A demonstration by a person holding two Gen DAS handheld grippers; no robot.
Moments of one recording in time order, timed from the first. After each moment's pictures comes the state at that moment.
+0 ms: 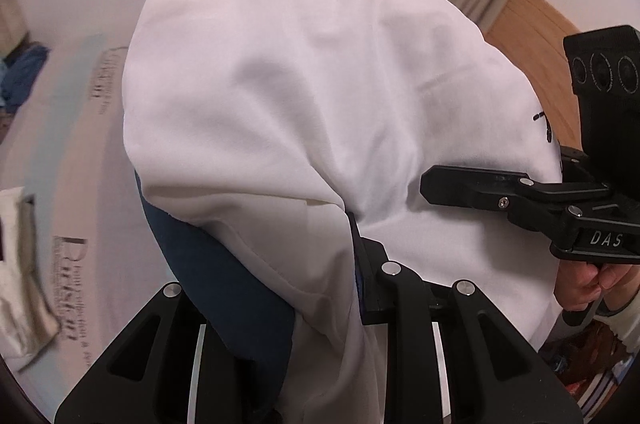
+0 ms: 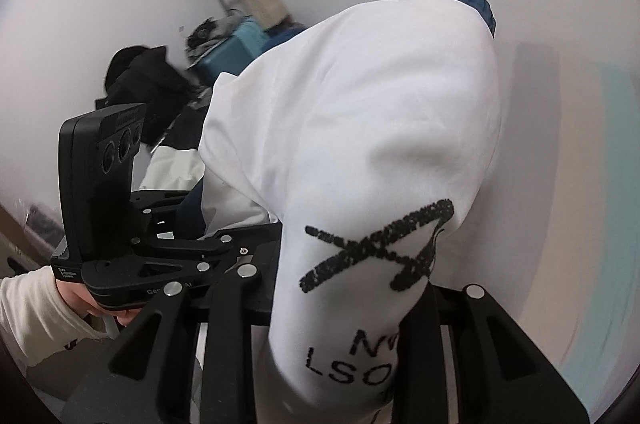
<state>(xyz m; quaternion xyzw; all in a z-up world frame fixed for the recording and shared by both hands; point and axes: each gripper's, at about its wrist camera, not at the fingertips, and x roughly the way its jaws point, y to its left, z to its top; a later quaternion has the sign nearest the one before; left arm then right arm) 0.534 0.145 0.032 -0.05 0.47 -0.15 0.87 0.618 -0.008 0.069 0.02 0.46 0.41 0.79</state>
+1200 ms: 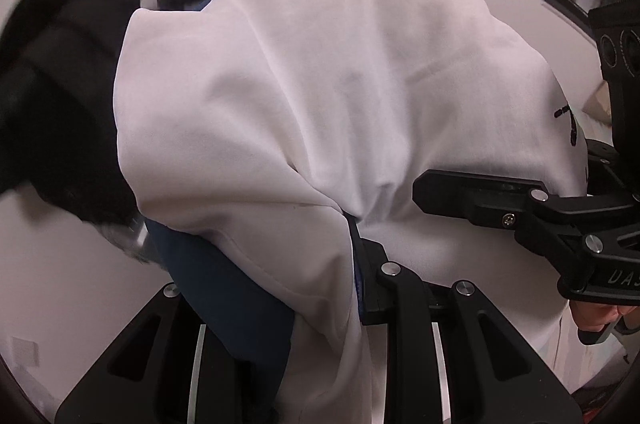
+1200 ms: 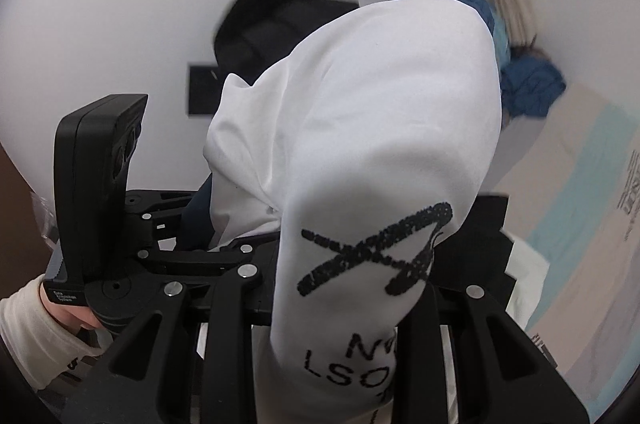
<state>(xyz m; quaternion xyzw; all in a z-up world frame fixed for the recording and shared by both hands) 0.442 0.755 0.108 -0.07 0.48 0.11 0.87 0.545 0.631 0.142 -0.04 0.42 0.58 0.69</state>
